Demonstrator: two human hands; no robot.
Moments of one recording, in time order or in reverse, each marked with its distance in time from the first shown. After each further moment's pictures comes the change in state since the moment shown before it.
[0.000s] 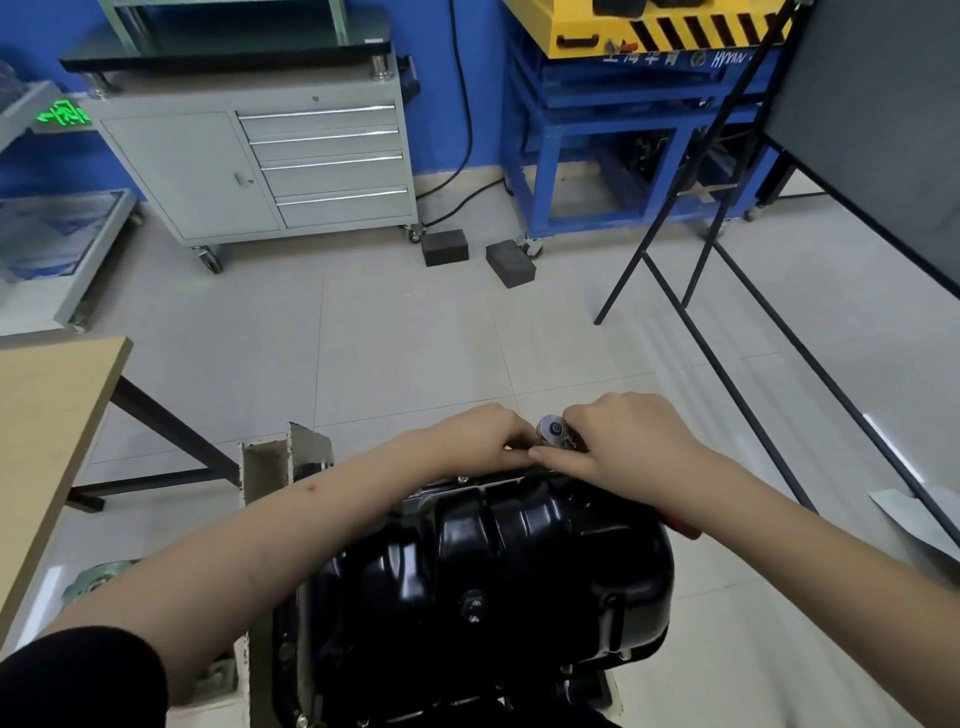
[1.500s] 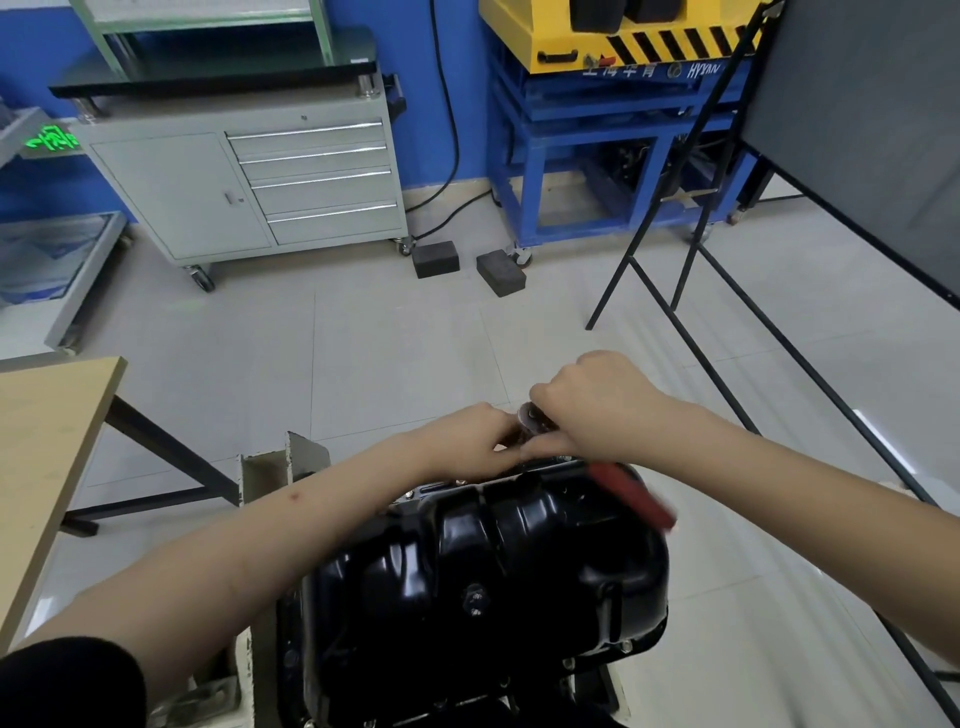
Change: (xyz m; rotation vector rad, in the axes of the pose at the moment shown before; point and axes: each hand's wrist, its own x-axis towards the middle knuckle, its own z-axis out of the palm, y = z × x) left_hand -0.010 0.008 -0.002 0.133 0.032 -0.039; right_hand 0.020 -0.007 -0.023 -0.257 0.047 -0.275
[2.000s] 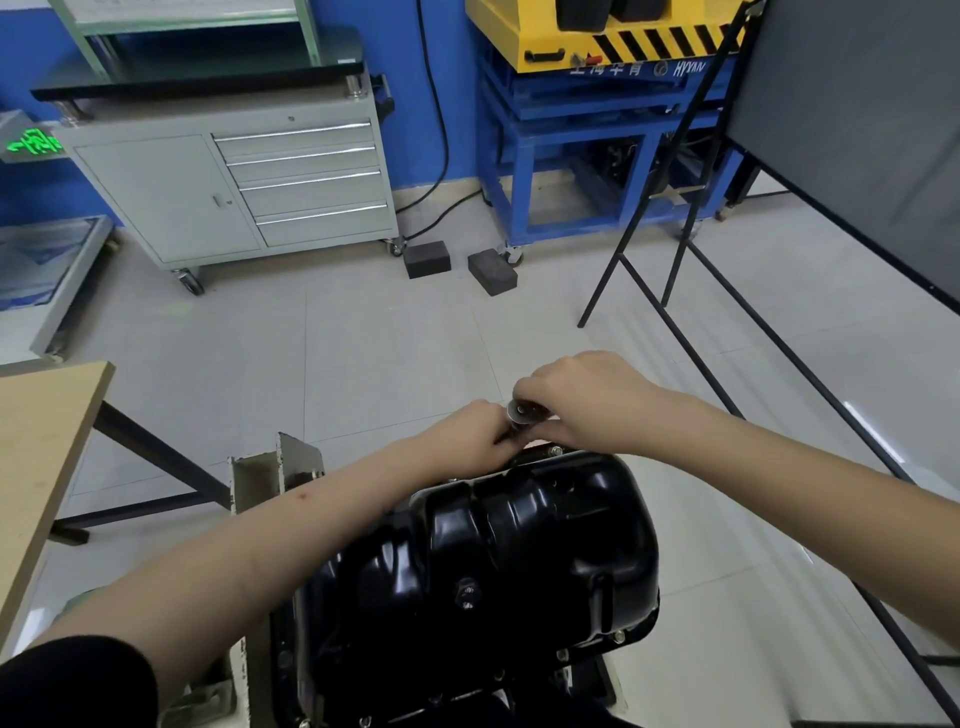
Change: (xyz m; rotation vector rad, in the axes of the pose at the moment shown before) left_hand 0.006 0.006 0.009 -0.115 0.084 -0.039; right_hand -0.004 0.006 0.006 0.132 -0.002 0.043
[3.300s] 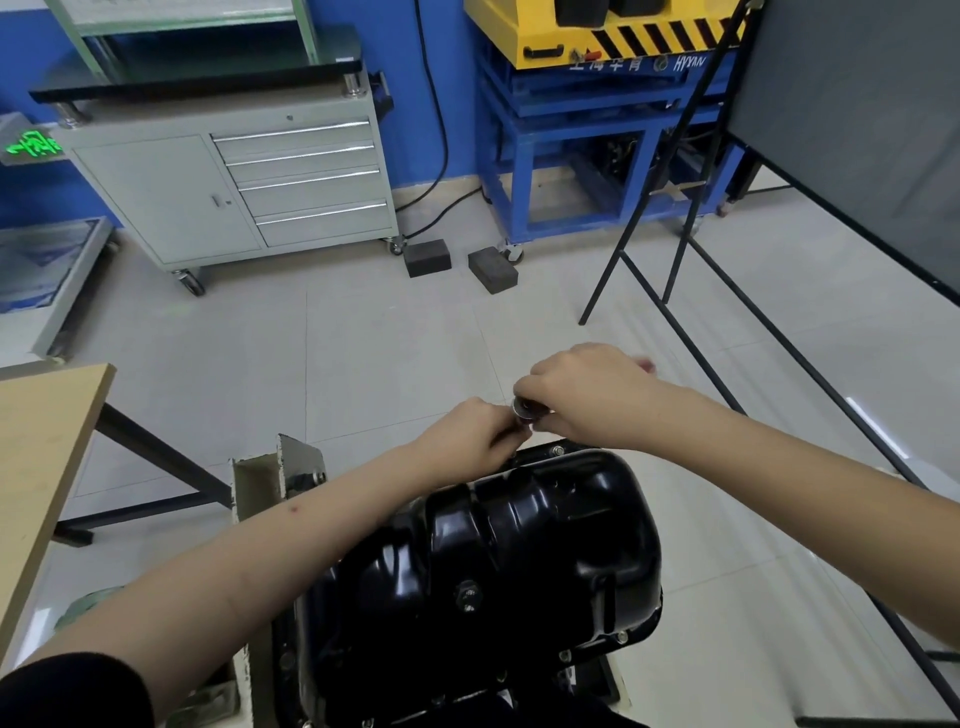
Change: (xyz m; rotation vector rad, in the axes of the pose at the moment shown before) left_hand -0.005 -0.002 0.001 0.026 0.158 0.105; right_hand 0.002 0.003 0.000 -0.085 0.004 -0.047
